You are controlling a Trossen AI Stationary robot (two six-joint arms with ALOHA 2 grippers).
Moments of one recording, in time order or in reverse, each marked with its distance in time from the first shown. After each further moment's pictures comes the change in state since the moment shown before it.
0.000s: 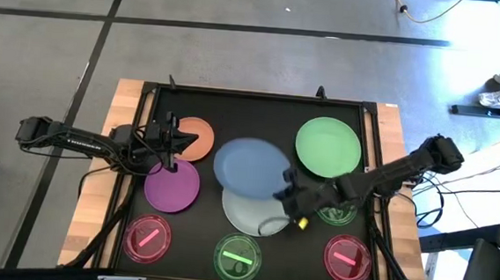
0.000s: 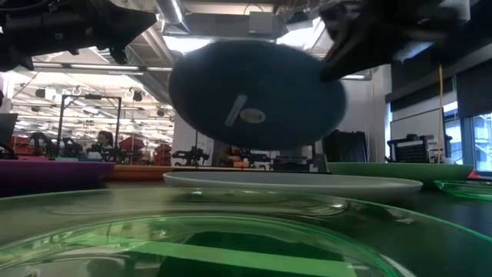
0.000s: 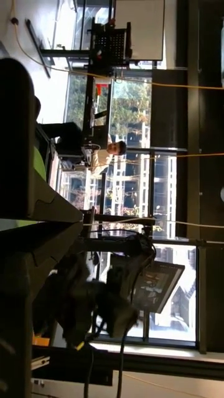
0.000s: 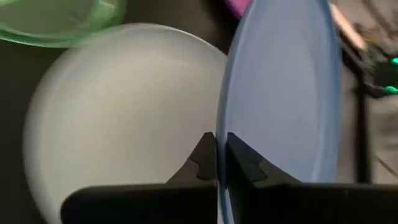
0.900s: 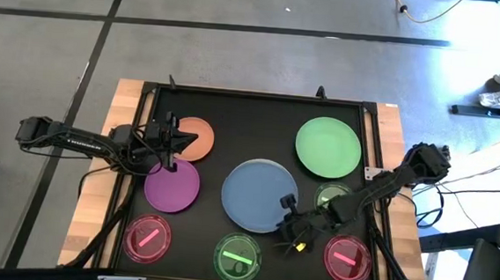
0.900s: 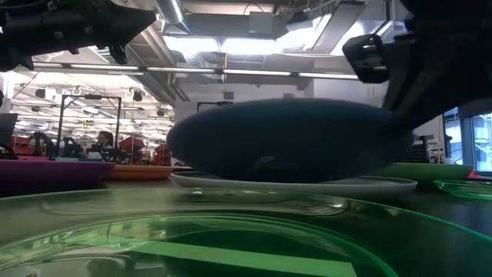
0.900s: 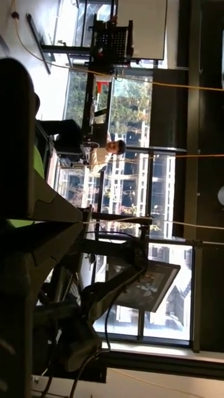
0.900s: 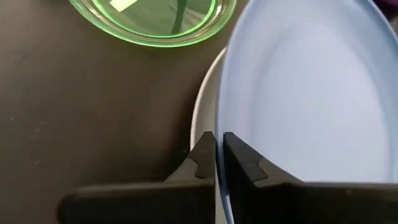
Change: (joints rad) left arm 0.000 0.000 0.000 0.011 0.000 -0.021; right arm 0.145 0.181 -0.026 0.079 -0.125 0.293
